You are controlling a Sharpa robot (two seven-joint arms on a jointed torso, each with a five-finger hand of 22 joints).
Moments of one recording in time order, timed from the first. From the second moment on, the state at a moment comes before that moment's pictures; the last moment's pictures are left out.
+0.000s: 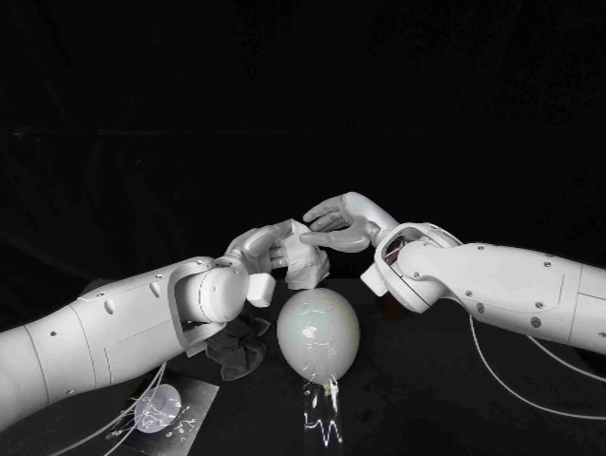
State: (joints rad) left arm 1.29 -0.53 -0.03 1.24 0.24 -0.20 0.22; left_hand 1.21 0.01 0.73 0.17 0.05 0.71 0.18 0.79 0.32 1.23 0.11 0.11 0.07 1.16 0.07 0.34 0.25 0.18 1.18 0.17 0.20 0.07; right arm 1.44 -0.64 -0.15 1.40 -0.81 -0.53 0.10; right_hand 1.26 -0.15 0.33 0.03 0.10 0.78 0.20 0.23 0.23 0.95 0.23 0.13 0.07 0.80 0.21 0.18 0.16 0.16 0.58 0.29 0.23 0.31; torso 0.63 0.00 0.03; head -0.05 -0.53
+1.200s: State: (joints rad) left arm 1.29 -0.53 -0.03 1.25 0.17 -0.19 0.23; left_hand 1.21 0.01 0.71 0.18 0.05 0.73 0.18 0.78 0.31 1.23 0.11 0.10 0.07 1.16 0.07 0.33 0.25 0.17 1.18 0.17 0.18 0.07; right arm 1.43 -0.62 -0.14 1.38 -0.74 -0.54 0.10; right_hand 1.41 -0.07 0.47 0.09 0.05 1.02 0.18 0.27 0.22 1.15 0.13 0.21 0.07 0.93 0.13 0.35 0.19 0.18 0.70 0.27 0.26 0.30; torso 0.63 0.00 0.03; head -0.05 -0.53
